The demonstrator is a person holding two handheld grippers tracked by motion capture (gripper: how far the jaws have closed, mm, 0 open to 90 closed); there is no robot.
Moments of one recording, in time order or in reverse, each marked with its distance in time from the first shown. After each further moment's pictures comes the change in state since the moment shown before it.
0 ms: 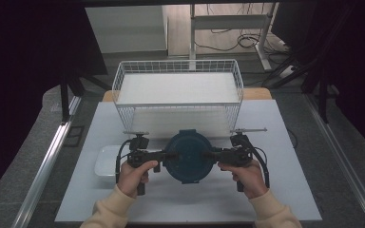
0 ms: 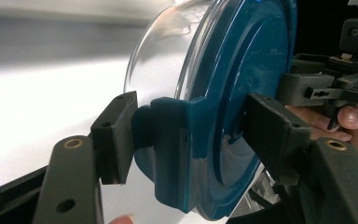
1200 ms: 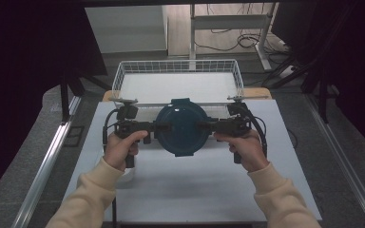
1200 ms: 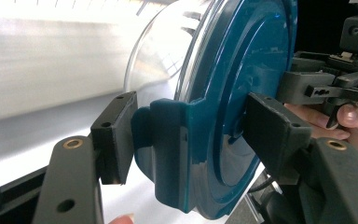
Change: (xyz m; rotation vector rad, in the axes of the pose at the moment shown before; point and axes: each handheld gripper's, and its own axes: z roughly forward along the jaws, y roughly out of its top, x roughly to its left) left arm -0.033 0.074 -0.048 -0.054 0.018 0.068; right arm 0.040 0.082 -0.015 -0.062 0.017 -0.085
